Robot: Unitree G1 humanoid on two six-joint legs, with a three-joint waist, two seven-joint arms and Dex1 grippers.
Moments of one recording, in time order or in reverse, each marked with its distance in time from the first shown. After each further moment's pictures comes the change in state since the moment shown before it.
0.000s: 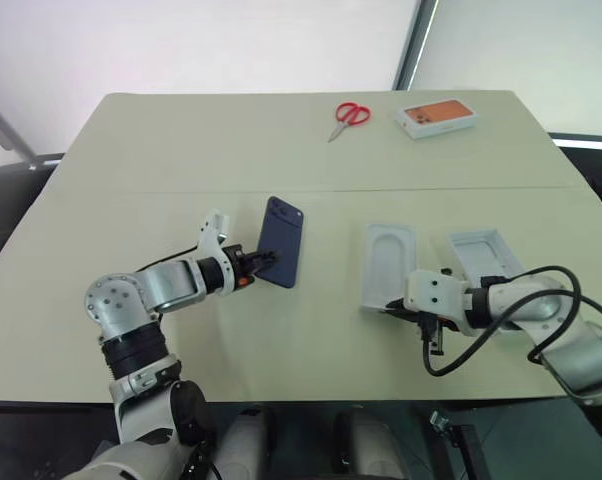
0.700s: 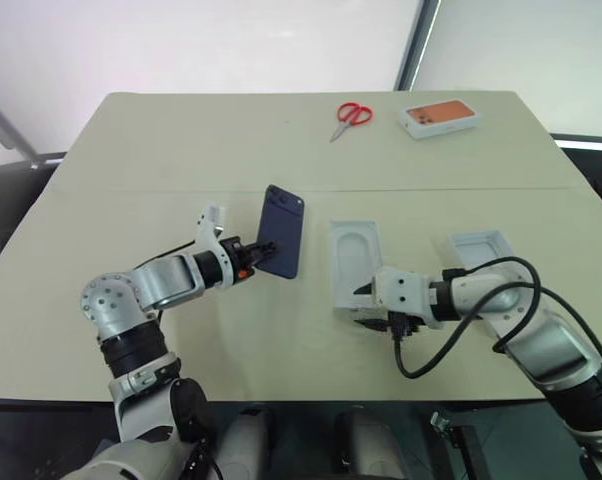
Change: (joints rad) left arm -0.021 -0.015 0.015 0.000 -0.156 -0.044 0.103; right arm -0.115 0.109 0.081 0.007 0.011 0.032 0.002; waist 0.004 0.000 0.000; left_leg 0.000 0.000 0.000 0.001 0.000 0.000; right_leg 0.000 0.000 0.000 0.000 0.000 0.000
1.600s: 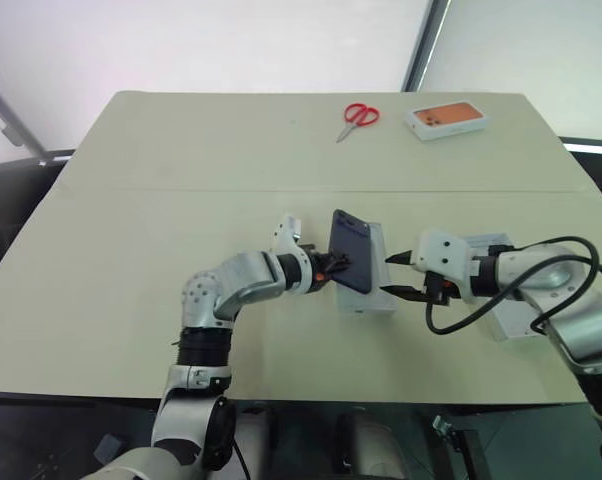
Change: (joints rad) left arm 0.034 -0.115 -0.531 0.163 -0.492 -0.458 0.509; right arm 0.001 -0.074 -0.159 0.069 0.097 0.017 -0.031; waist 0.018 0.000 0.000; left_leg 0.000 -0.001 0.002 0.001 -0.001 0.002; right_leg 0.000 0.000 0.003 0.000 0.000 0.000
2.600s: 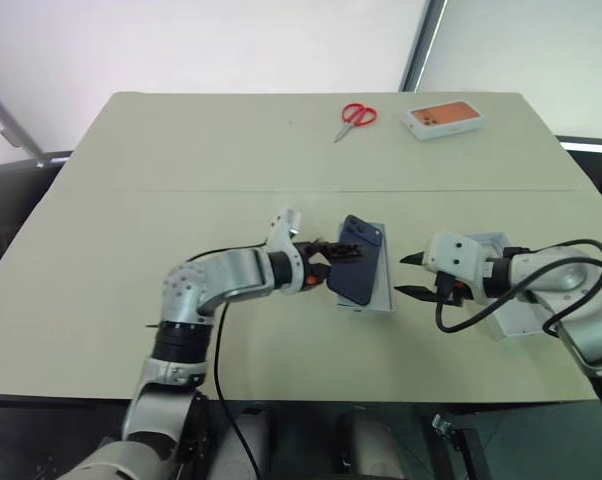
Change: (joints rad) left arm -0.004 0.264 -0.092 -0.149 -0.112 0.034 -0.111; right arm 0.035 -0.044 -0.027 0.029 -0.011 -0.025 -0.008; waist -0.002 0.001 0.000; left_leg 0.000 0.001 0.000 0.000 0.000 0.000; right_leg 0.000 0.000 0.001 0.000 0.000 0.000
